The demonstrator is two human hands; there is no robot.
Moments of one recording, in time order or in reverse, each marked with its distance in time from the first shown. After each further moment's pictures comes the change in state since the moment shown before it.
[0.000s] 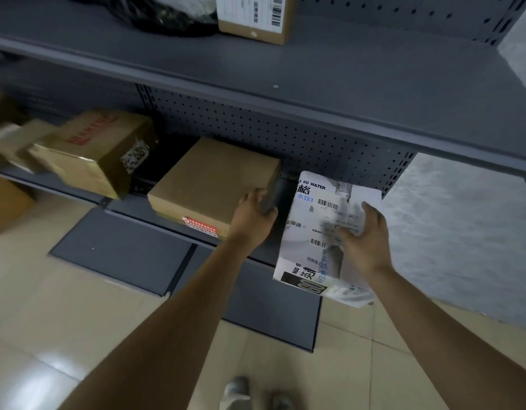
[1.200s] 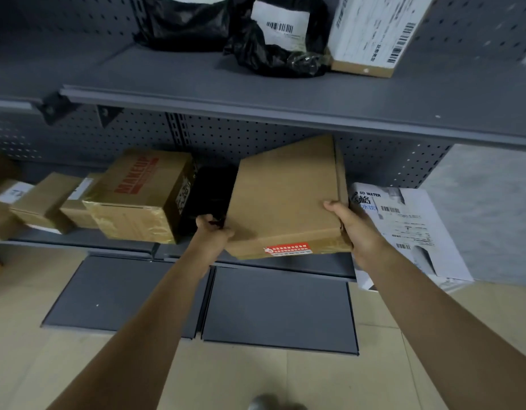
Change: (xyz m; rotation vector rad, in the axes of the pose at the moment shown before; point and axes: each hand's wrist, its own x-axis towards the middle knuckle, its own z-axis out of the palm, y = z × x) left_hand 0.059 -0.148 -0.209 -0.478 -0.155 -0.357; right_hand -0.035 -0.153 0.152 0.645 -0.067 0.331
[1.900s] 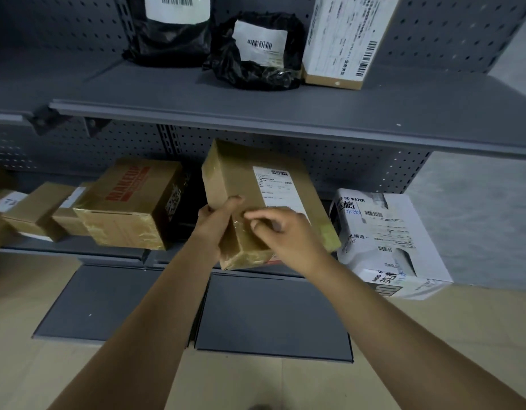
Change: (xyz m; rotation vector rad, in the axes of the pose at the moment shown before) left_hand -0.032 0.043 0.031 -0.328 -0.043 -0.031; right_hand -0.064 -0.020 0.062 -0.559 -0.267 -0.630
